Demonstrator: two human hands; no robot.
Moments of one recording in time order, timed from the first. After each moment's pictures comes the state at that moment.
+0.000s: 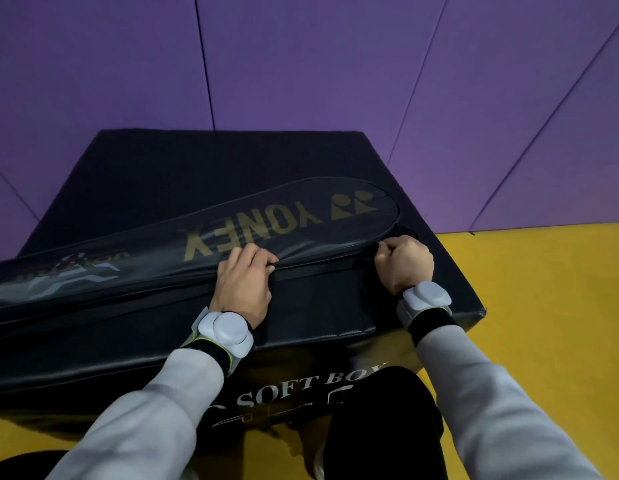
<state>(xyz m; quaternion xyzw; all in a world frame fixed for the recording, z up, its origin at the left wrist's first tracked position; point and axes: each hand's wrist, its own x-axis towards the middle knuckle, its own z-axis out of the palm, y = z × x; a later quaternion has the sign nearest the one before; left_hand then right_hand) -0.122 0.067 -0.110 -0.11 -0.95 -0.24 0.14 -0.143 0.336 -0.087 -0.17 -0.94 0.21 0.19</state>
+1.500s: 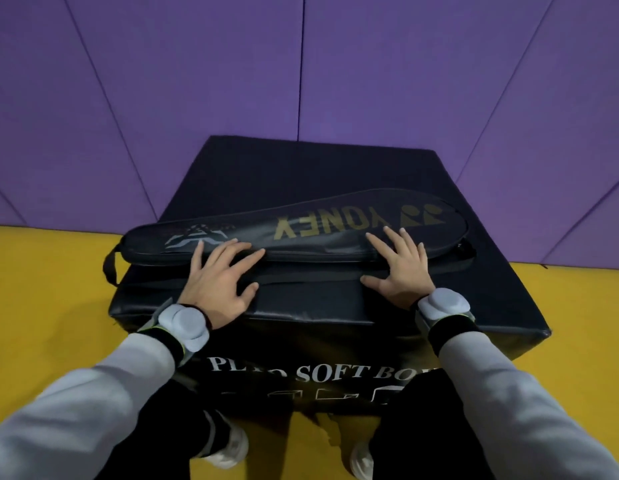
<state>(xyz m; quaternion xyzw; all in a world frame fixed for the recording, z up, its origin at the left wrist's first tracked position) -0.048 -0.097 -0.093 -0.09 -0.98 -0.09 0.12 -0.128 0.254 -0.092 0.13 -0.98 0.14 0.05</state>
